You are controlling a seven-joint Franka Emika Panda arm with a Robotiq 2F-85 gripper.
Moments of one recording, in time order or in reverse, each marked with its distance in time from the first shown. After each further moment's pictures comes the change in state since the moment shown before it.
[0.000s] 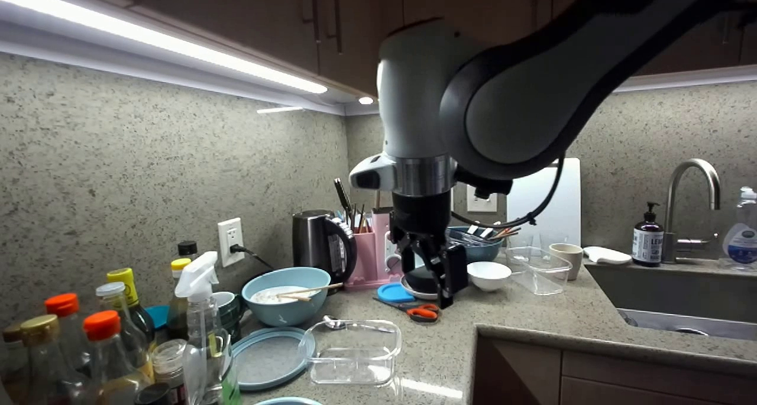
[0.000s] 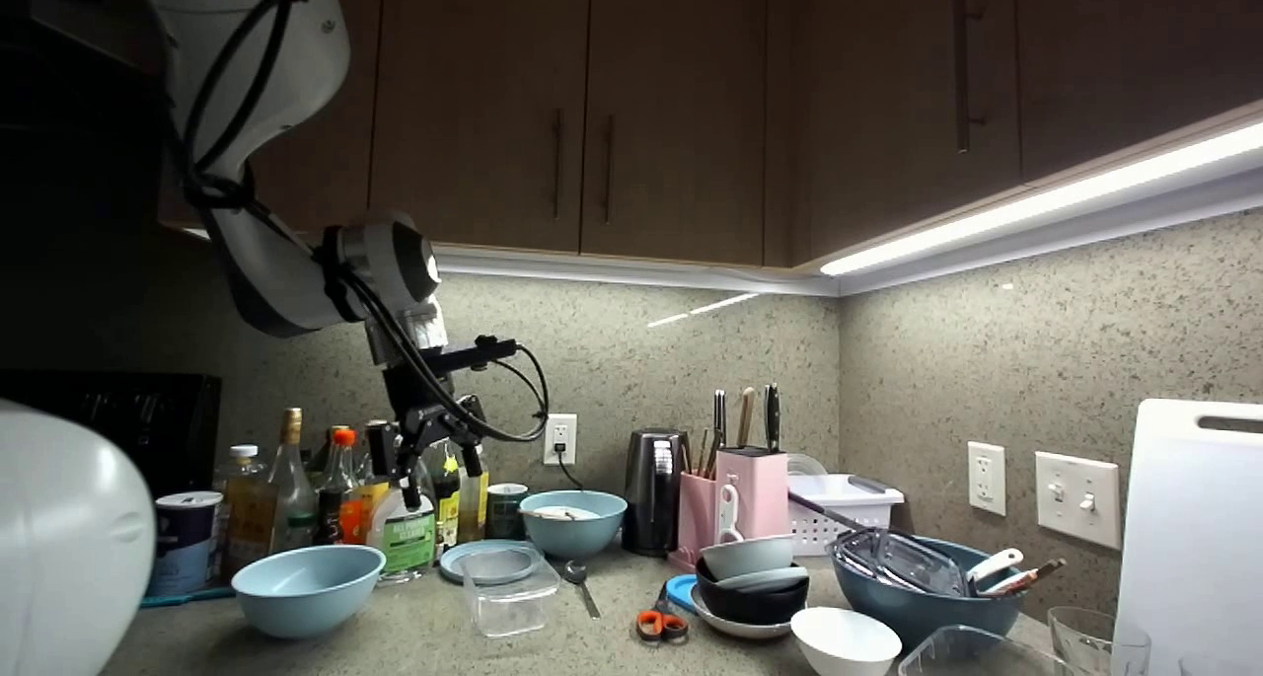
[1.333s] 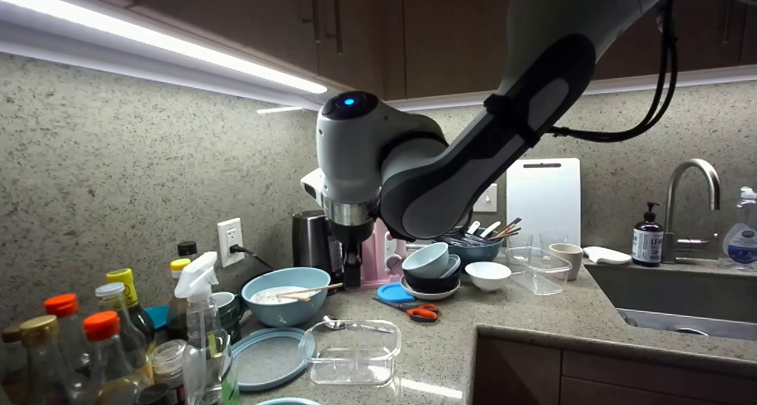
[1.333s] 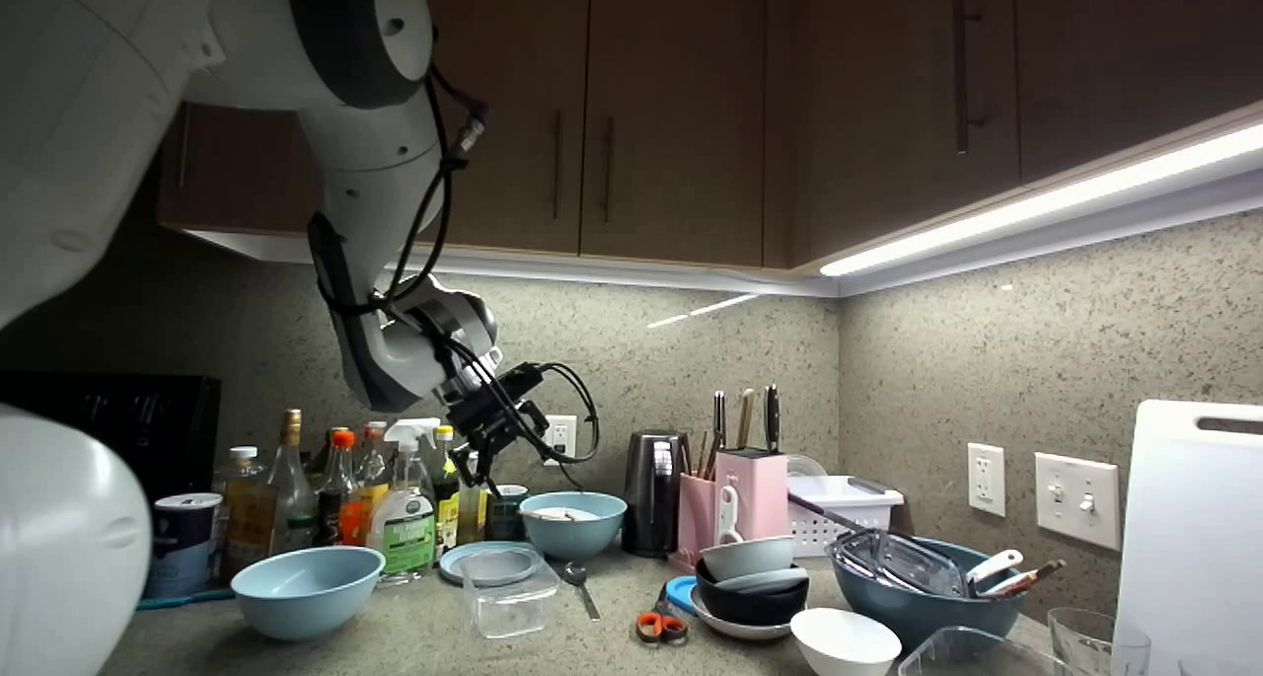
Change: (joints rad) arm -0.021 0.406 -0.047 0.372 -0.525 0.233 0.772
